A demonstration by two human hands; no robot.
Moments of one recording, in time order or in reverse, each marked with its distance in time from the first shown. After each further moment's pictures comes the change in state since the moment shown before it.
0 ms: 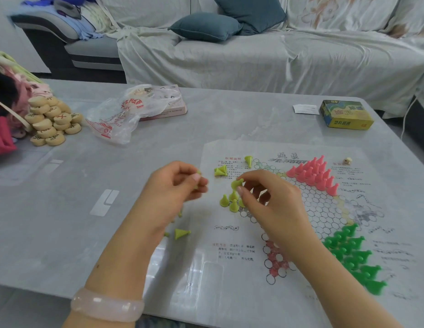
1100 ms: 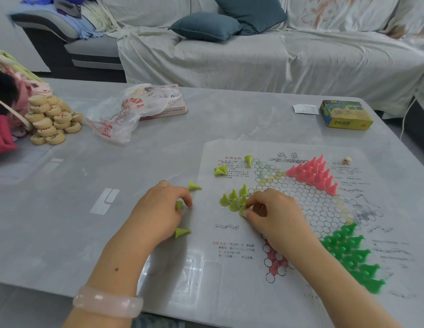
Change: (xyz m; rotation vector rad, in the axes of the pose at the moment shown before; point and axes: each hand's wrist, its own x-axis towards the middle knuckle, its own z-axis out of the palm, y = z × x) left_hand 0.007 -0.023 -0.023 1.201 -0.097 0.040; right_hand -0.009 0.015 -0.001 -0.329 -0.238 0.234
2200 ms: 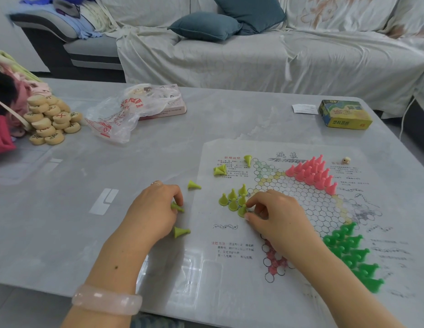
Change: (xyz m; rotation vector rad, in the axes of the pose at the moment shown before) left_hand 0.001 -0.005 0.001 0.008 0.051 -0.047; right_hand -0.004 0.001 -0.004 -0.033 -0.019 -0.031
